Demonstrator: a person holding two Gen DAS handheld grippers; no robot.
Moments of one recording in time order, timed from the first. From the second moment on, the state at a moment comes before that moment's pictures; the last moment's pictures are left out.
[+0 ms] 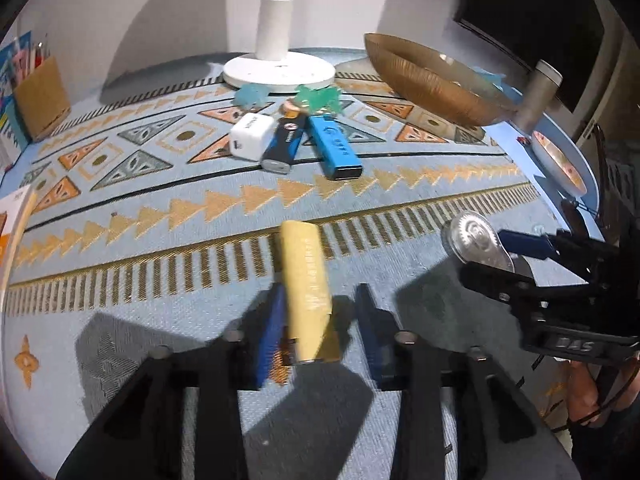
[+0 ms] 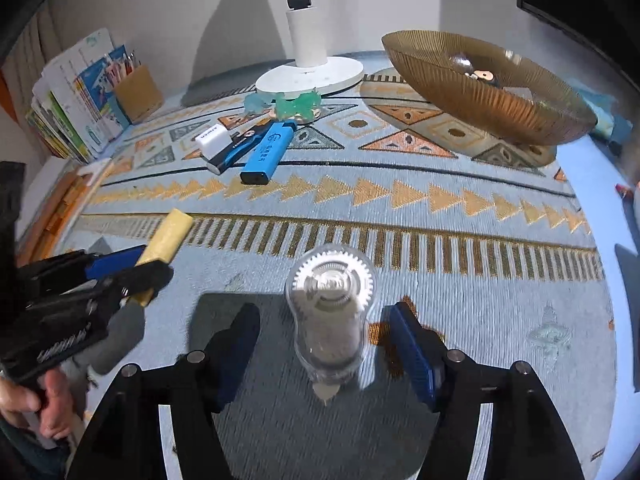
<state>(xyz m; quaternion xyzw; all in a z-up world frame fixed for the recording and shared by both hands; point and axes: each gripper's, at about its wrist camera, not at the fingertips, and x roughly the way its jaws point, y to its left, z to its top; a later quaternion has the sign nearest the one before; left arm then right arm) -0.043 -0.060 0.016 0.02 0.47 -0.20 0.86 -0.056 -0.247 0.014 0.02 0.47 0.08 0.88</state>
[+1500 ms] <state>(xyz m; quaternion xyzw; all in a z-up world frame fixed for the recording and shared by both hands) -0.040 -0.147 0.118 0.10 0.34 -0.29 0.89 -0.081 -0.369 0.127 0.10 0.31 0.02 0.94</state>
